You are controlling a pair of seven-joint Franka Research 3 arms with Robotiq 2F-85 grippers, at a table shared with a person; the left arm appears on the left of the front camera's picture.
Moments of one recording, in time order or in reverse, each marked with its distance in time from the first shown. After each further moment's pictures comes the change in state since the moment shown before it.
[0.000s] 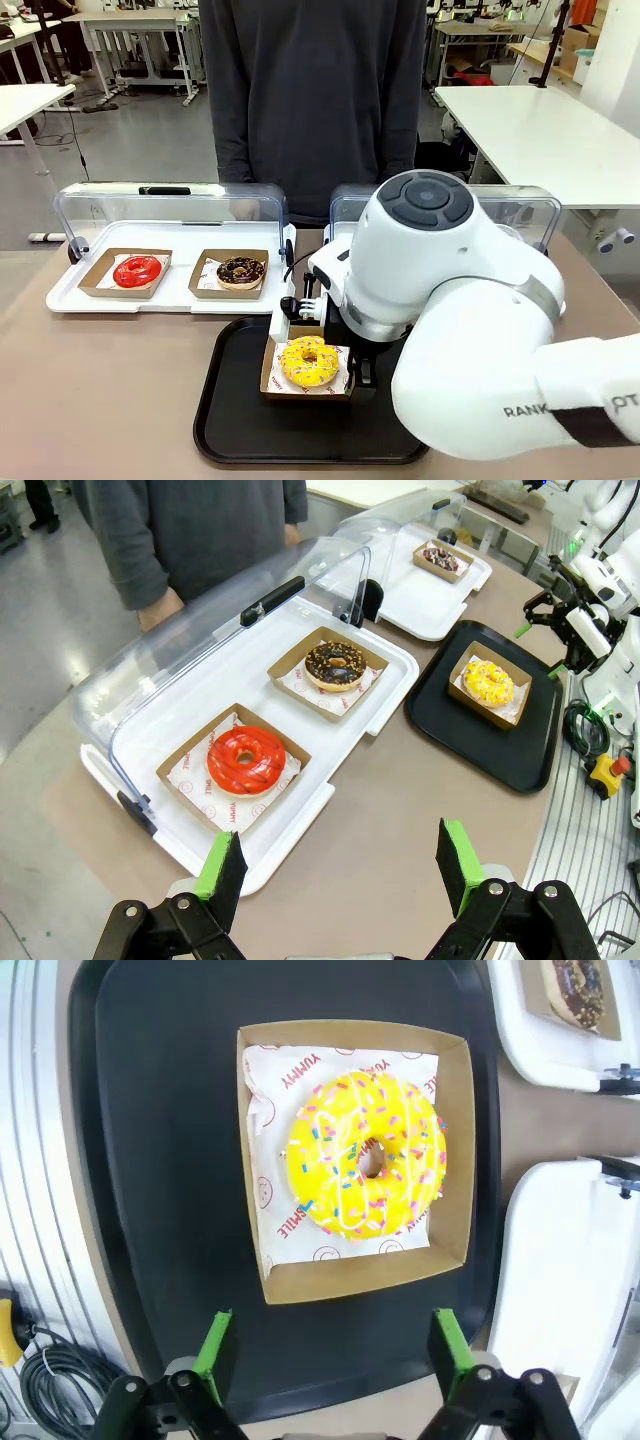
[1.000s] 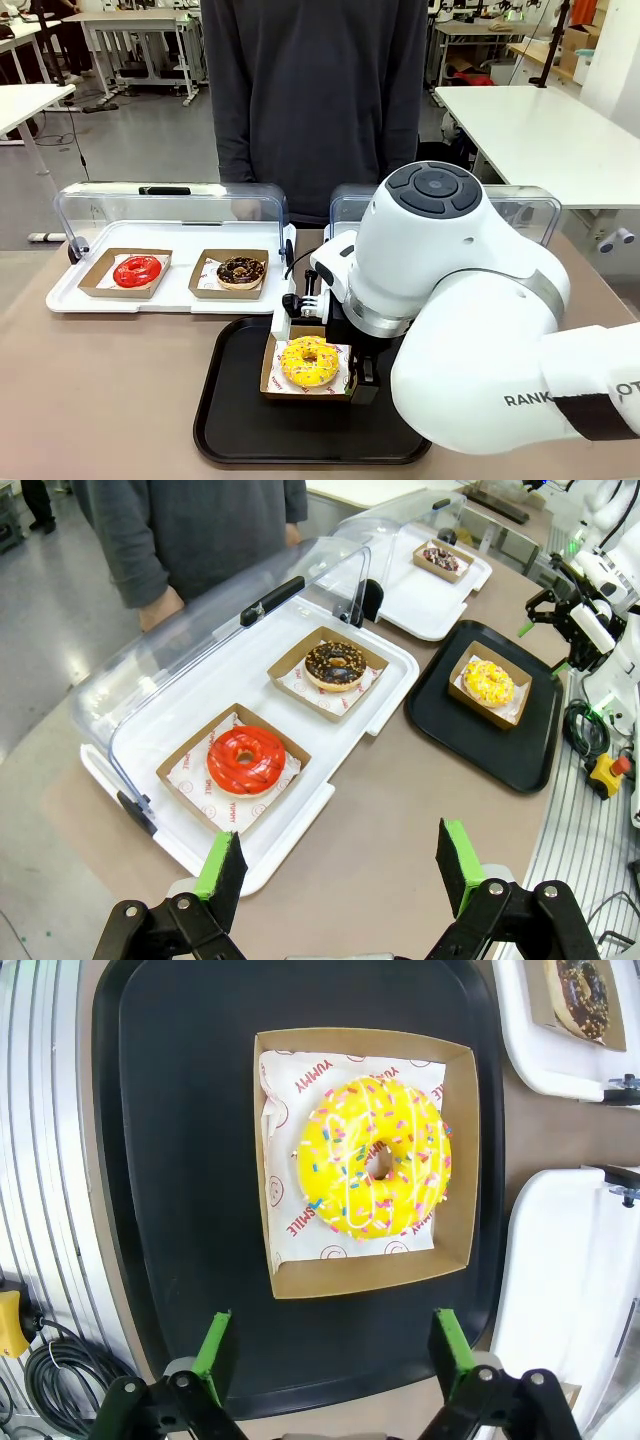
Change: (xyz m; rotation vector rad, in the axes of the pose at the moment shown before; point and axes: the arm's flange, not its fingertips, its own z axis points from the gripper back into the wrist) left arm 0.000 0.000 0.000 0.000 0.000 0.000; right arm -0.001 -0.001 0.003 0.024 -0.014 0.012
